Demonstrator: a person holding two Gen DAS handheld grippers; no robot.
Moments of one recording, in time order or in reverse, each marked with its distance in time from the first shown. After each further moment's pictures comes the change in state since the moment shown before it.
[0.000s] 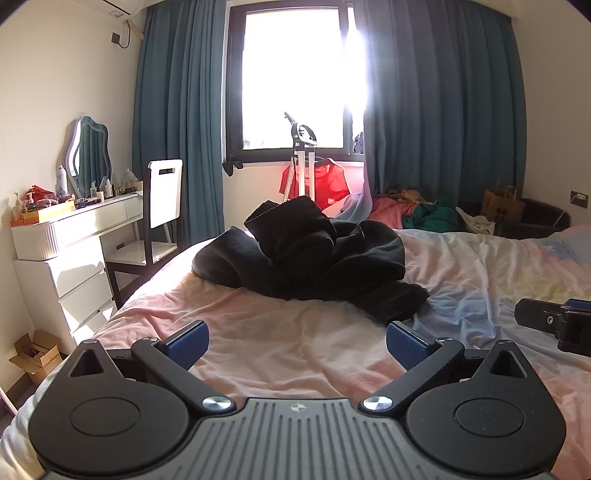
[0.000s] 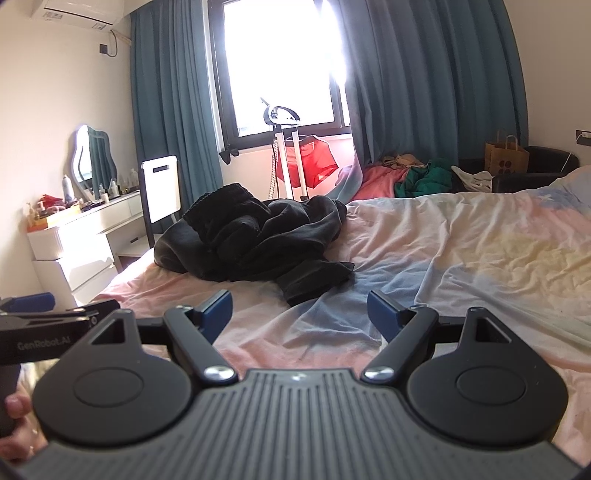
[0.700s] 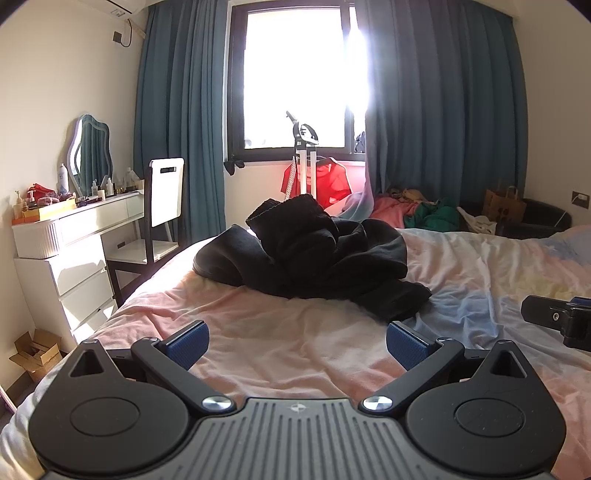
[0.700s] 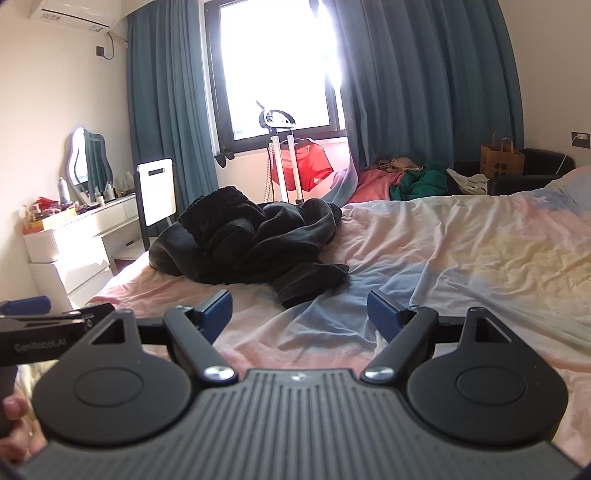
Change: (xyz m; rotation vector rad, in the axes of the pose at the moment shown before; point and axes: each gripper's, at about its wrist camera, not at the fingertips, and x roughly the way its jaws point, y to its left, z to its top) left arm 0.007 0.000 -0.004 -0.004 0.003 0.004; right arm 0.001 0.000 -0.004 0.002 -0.014 -0.021
